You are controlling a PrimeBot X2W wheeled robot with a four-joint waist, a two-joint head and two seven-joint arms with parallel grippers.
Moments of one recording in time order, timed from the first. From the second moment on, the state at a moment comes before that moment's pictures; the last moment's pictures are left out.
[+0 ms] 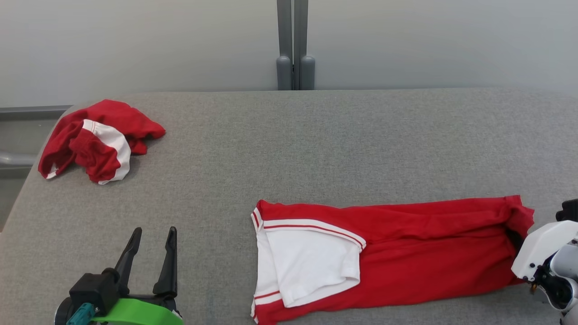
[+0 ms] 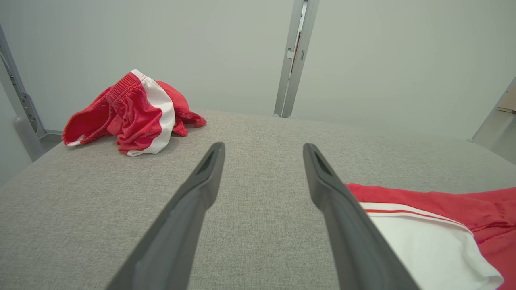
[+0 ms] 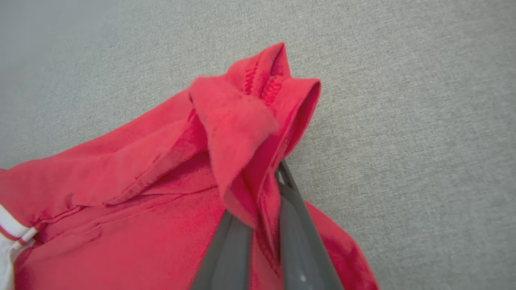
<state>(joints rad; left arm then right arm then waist) 0.02 0.23 -0.22 0.17 -0.45 -0.04 -0.26 -0.30 -0.44 0.18 0.72 0.79 0.13 0.21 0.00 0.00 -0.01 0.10</state>
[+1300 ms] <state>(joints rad) 0.01 0.24 -0.26 0.21 -0.43 -0.06 -0.24 -0.26 -0.09 0.35 0.45 0.73 0.13 0.19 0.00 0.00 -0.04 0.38</state>
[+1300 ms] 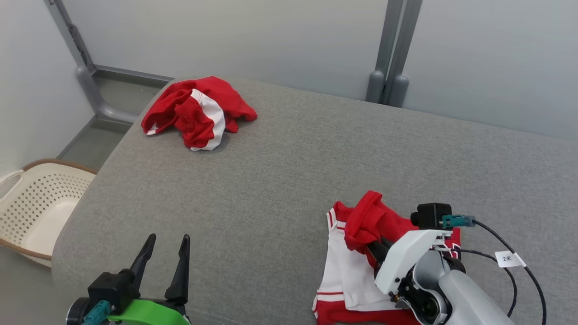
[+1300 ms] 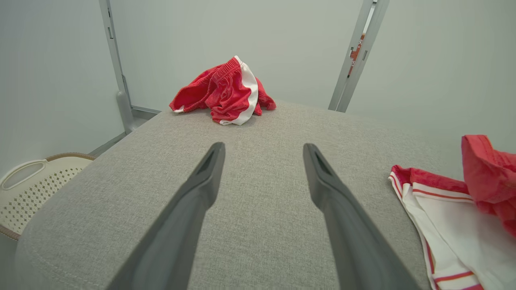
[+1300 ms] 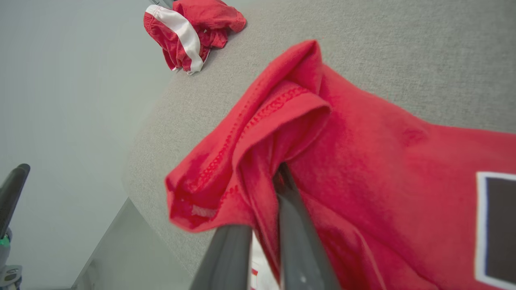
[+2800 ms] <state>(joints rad) 0.08 0.15 -0.07 0.06 -0.29 -0.04 -0.26 -0.08 -0.30 0.16 0.20 0.46 0.13 -0.26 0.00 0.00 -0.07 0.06</state>
